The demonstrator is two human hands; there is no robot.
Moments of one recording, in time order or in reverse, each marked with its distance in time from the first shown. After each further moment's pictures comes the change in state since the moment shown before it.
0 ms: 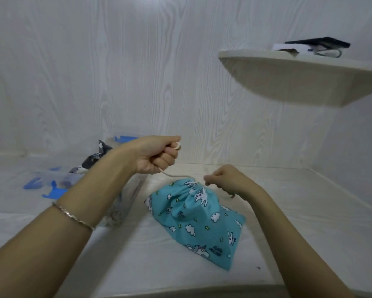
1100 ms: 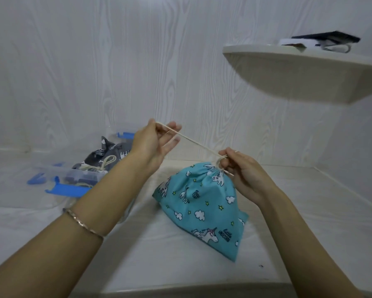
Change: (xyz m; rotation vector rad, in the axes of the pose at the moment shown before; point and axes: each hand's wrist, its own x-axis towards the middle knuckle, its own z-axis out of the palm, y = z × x) left_hand 0.015 -0.013 0.008 -0.555 0.331 0.557; right_hand -0.020 -0.003 -0.006 1.132 0.018 -0.166
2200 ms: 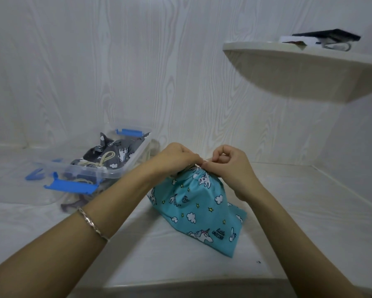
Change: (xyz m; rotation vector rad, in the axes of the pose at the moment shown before) left_hand -0.019 -0.028 0.002 1.232 -0.328 -0.071; right_hand -0.016 0.001 0.031 -0.577 0.122 -0.178
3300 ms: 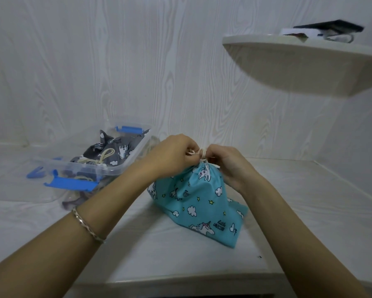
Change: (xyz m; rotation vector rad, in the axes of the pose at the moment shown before) left_hand -0.005 0.002 -0.006 0.563 0.134 0.400; right_hand 0.017 -0.001 0.009 0.323 -0.140 0.265
